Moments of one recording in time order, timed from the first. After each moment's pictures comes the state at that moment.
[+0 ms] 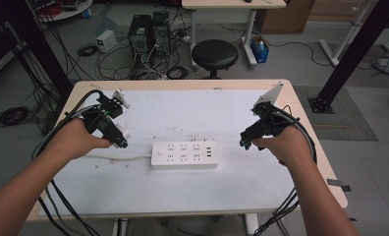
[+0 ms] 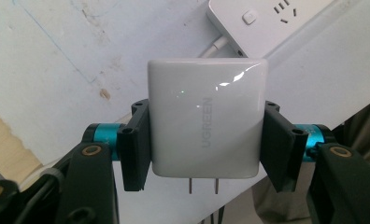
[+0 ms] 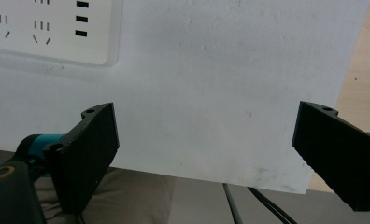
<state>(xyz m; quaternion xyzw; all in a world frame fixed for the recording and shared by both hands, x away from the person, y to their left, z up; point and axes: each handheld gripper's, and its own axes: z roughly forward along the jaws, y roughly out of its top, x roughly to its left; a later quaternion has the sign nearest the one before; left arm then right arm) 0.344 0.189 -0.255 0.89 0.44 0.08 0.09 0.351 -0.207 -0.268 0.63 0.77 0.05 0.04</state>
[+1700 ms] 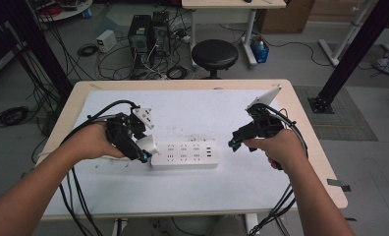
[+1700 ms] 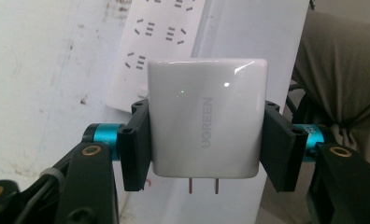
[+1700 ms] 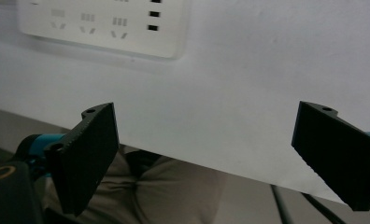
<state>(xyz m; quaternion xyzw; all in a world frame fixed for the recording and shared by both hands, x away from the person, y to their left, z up) 0.329 0.142 -0.263 0.97 0.13 0.04 0.20 0.346 -0.197 -0.270 0.63 0.76 0.12 -0.06</state>
